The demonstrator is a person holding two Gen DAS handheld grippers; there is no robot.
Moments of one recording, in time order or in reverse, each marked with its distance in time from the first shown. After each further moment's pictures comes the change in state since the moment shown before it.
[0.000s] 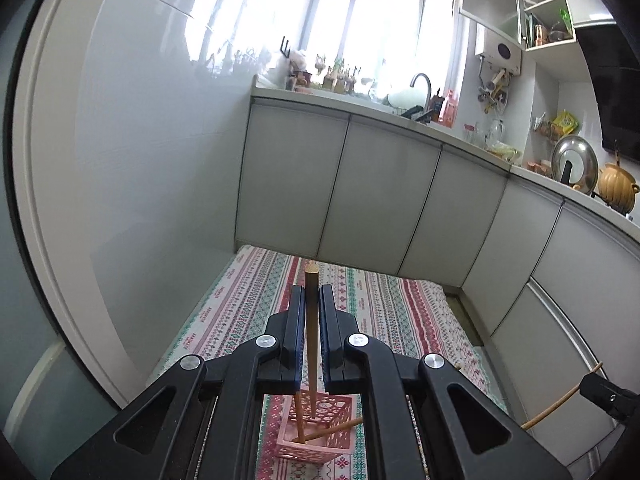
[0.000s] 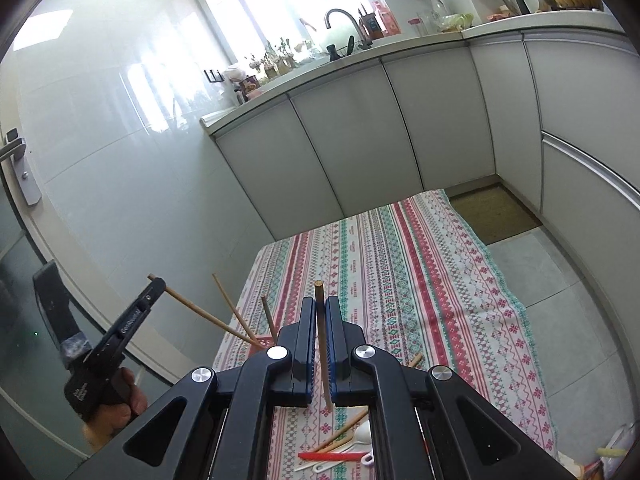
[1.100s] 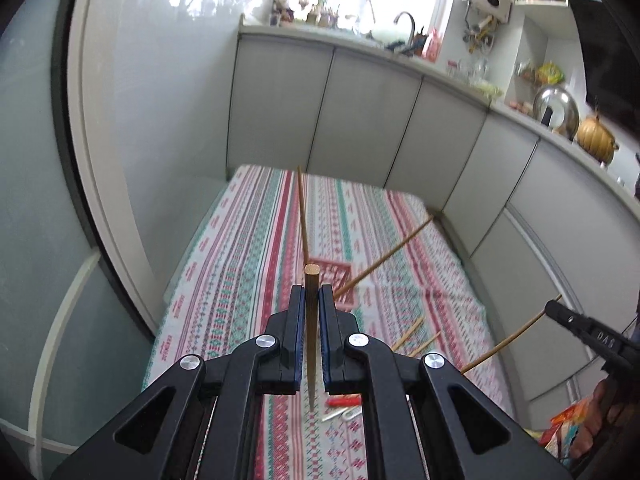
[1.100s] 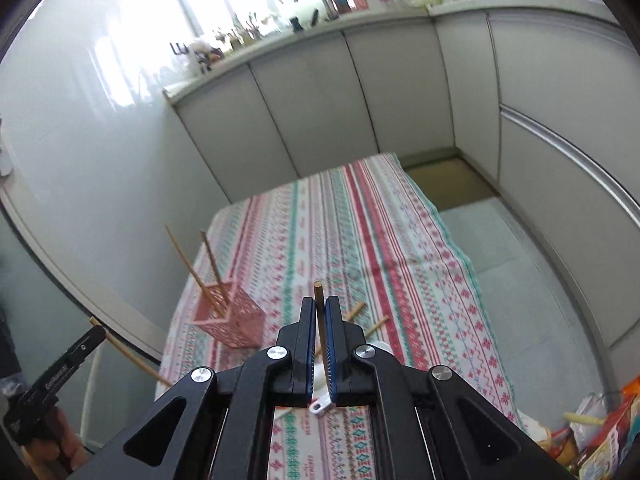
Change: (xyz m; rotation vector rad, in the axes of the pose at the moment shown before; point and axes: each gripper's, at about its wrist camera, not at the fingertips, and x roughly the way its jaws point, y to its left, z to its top) left arm -0.099 0.032 -0.045 0.023 0.236 -0.075; right arm -0.025 -0.025 -0.036 -0.001 0.090 -0.142
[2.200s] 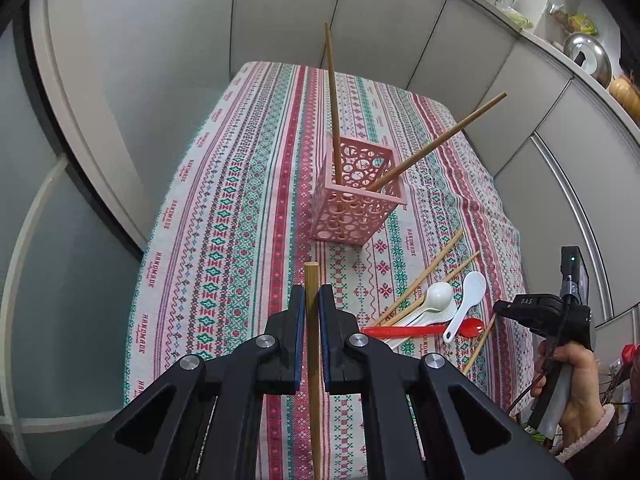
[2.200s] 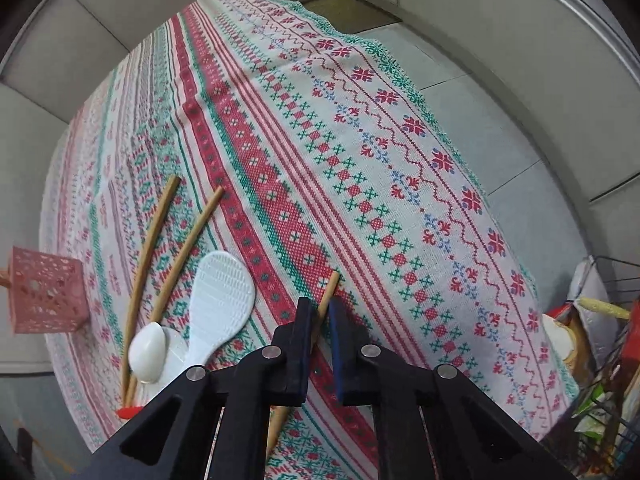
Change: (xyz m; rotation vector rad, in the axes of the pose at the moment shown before) left arm 0.082 0.026 -0.050 0.006 0.366 0.048; right arm 0.183 -0.111 -0.076 0.339 0.527 -0.324
